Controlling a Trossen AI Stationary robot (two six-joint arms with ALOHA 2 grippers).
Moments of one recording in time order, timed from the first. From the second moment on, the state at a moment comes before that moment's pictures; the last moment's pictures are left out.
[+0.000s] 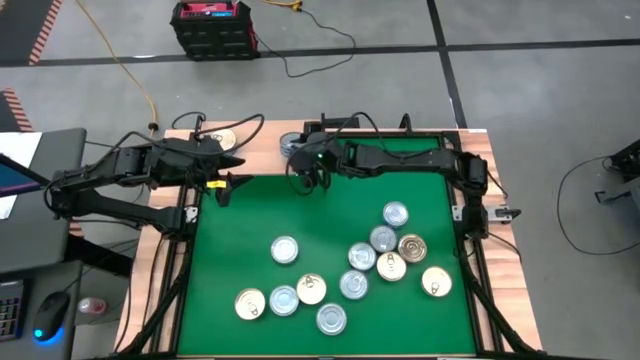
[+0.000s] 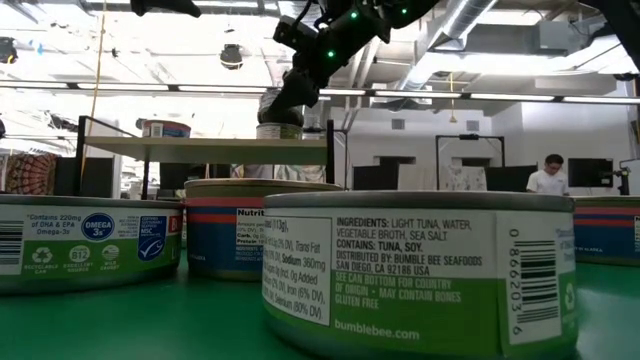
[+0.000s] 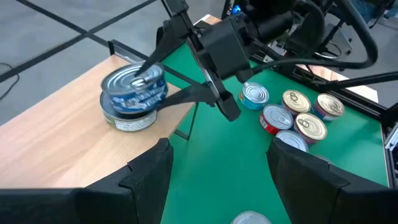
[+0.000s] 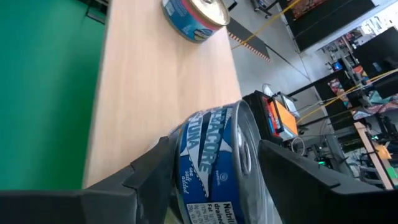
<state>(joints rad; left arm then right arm) 0.07 0.86 1.23 -0.82 -0.30 -0.37 -0.21 1.94 1.64 -0.15 0.36 -0.65</state>
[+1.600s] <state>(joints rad) 0.01 1.12 1.18 -0.41 -0.27 -0.24 -0.32 1.29 0.83 -0.90 -0.15 0.35</state>
